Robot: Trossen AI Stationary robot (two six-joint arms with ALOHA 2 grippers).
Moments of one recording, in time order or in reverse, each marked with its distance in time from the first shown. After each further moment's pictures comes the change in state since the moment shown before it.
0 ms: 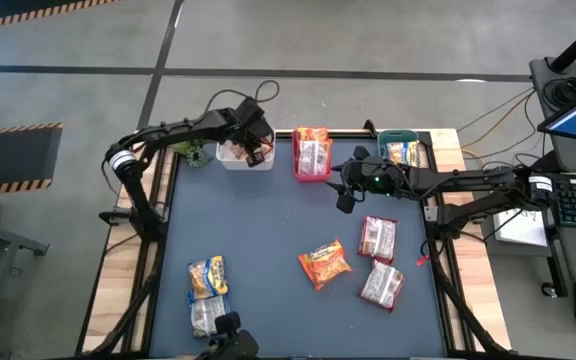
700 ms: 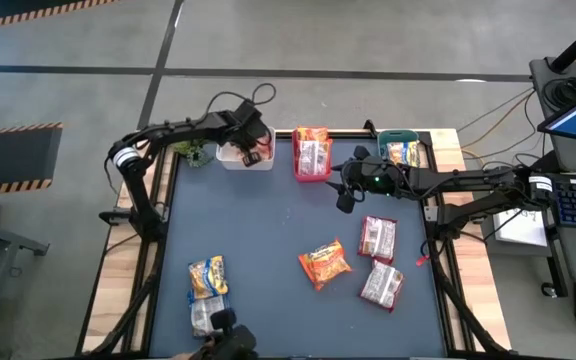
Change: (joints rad) left arm 0.033 0.040 -0.049 0.046 -0.065 0.013; right arm 0.000 0.000 0.000 0.000 0.007 -0.003
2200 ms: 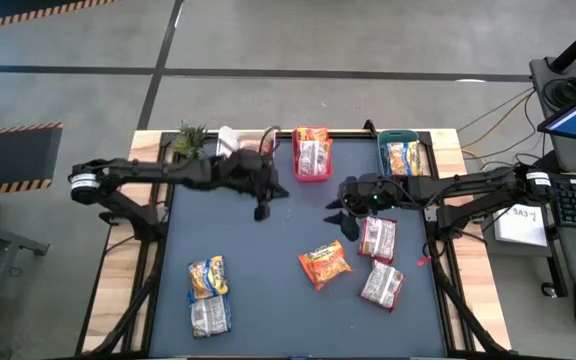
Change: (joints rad) left arm -0.518 -0.372 -0.281 0.401 0.322 -0.303; right arm 0.177 0.008 0.064 -0.157 -0.291 0.437
